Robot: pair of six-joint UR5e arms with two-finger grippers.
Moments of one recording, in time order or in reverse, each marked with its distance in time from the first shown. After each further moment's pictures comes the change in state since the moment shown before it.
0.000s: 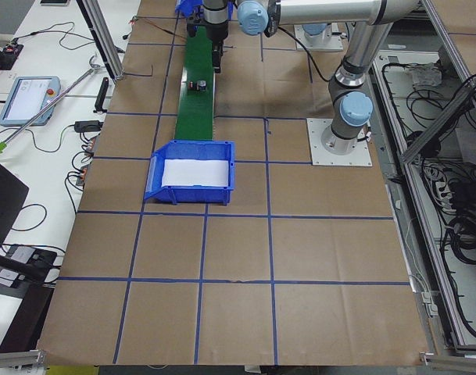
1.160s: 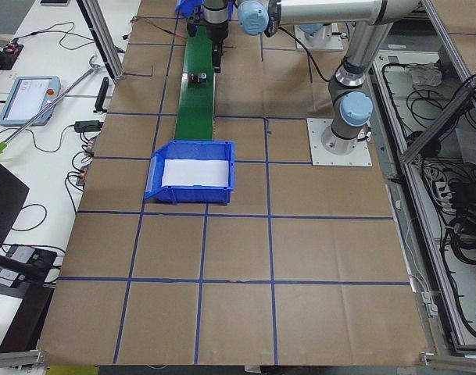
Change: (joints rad) left arm 0.001 0.000 0.000 0.000 -0.002 0.002; right arm -0.062 0.071 0.305 -0.319 0.002 -0.091
